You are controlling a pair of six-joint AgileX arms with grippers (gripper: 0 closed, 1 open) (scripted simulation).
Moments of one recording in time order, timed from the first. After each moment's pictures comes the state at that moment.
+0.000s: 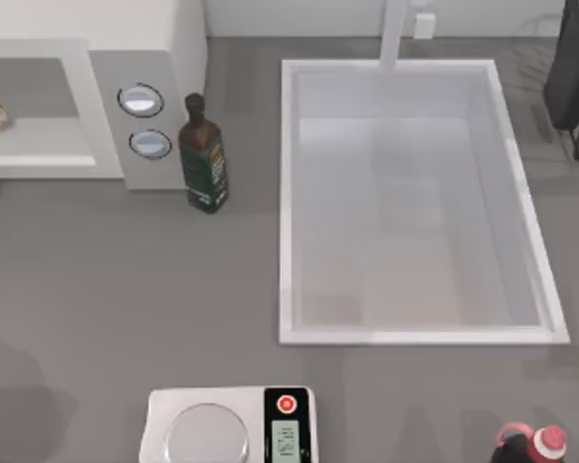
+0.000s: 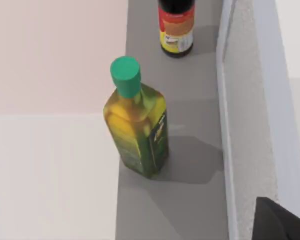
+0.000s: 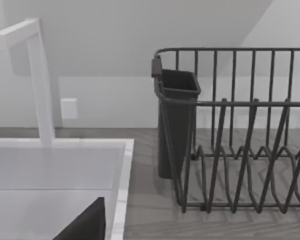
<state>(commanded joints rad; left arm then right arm) 0.87 1.39 1.10 -0.63 0.58 0.71 0.00 0.00 0.00 0.00 0.00 0.00</state>
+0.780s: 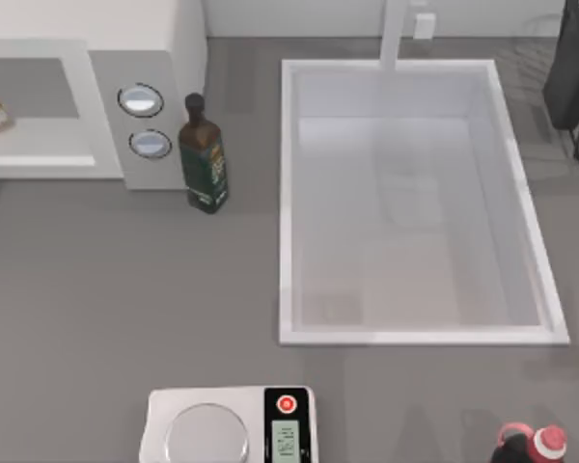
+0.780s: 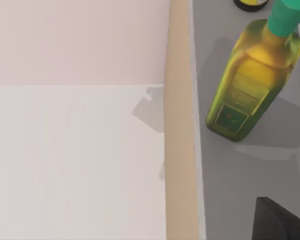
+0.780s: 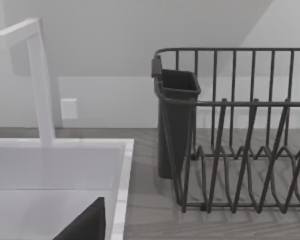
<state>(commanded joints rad) 1.05 1.76 1.40 -0.76 0.67 0.93 0.00 0.00 0.00 0.00 0.00 0.00</state>
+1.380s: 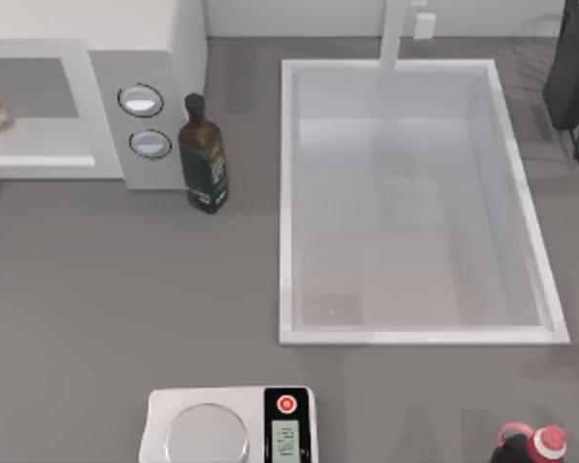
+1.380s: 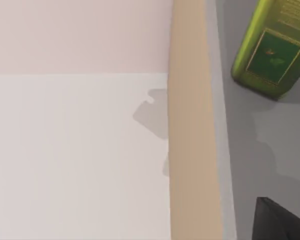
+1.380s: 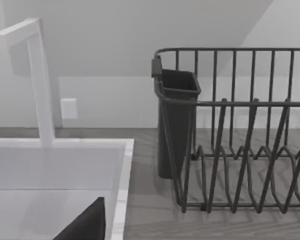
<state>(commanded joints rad) 1.05 1.87 1.16 -0.42 0.67 0.93 0.00 0.00 0.00 0.00 0.00 0.00</state>
